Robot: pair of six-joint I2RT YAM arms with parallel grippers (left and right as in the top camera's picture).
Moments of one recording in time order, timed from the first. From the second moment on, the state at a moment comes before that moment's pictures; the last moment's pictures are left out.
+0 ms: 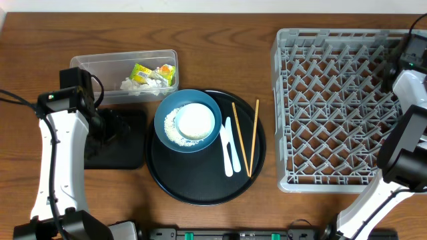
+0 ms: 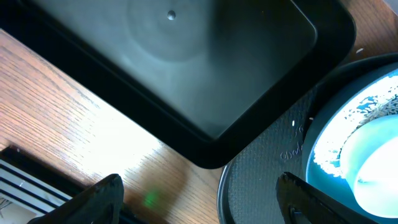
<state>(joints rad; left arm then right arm) 0.23 1.46 1.23 -1.29 -0.01 -0.48 -0.37 2.11 1.55 -0.40 0.85 -0.14</state>
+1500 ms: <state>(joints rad) 0.23 1.46 1.23 -1.28 -0.01 -0.48 0.04 1.63 1.55 -0.90 -0.33 -0.05</state>
